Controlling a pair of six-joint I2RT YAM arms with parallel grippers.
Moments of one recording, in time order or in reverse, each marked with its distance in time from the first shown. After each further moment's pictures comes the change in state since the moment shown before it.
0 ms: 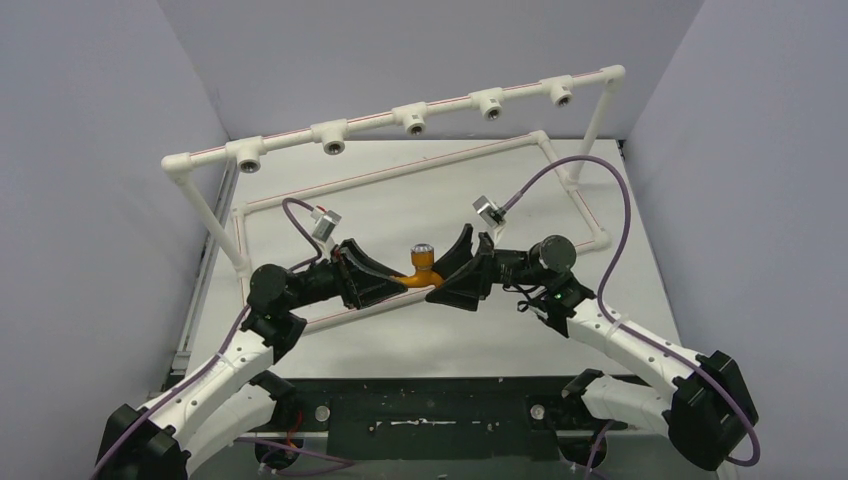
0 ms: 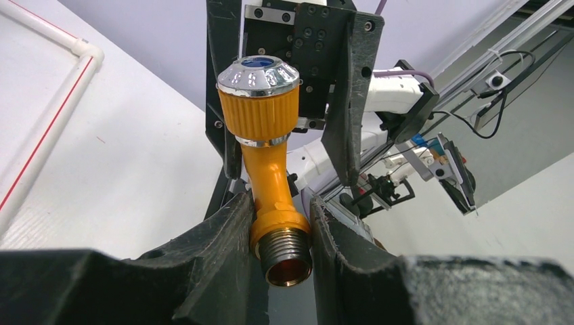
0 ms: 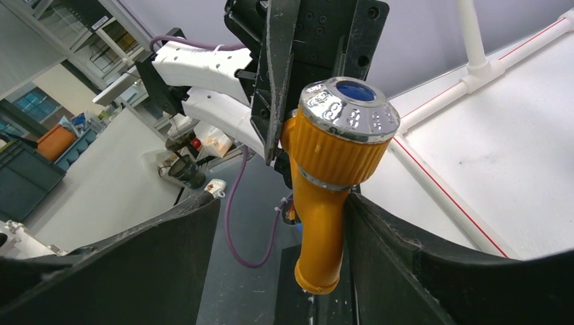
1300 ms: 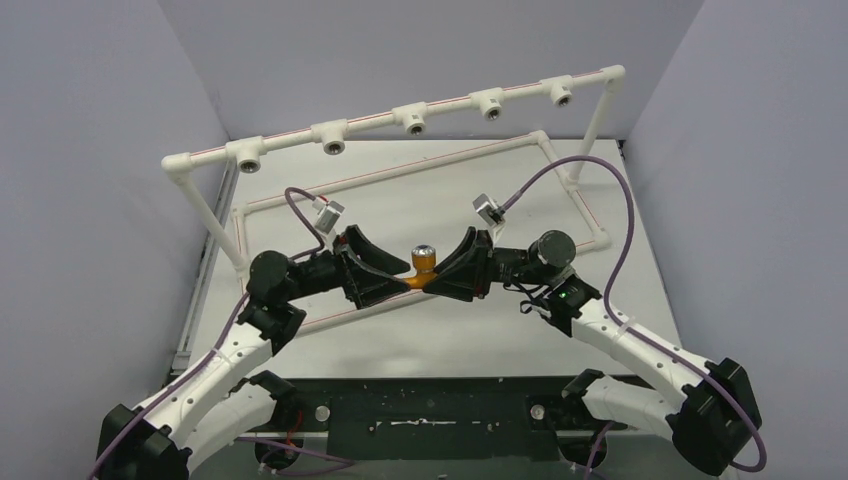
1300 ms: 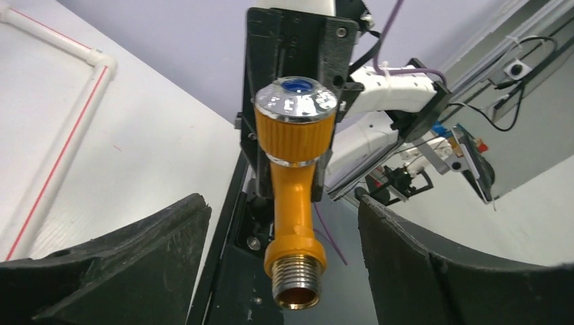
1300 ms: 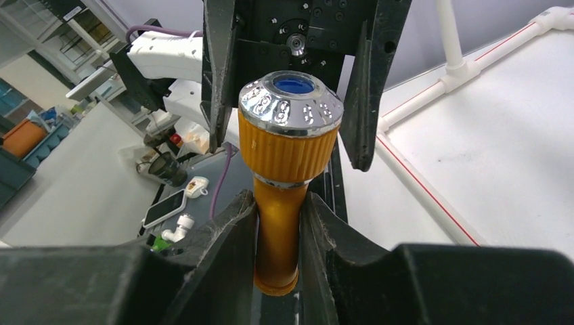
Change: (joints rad) left arm 0.002 0.027 0.072 -0.047 0.031 0.059; right arm 0.011 -0.014 0.036 -0.113 0.029 -0.081
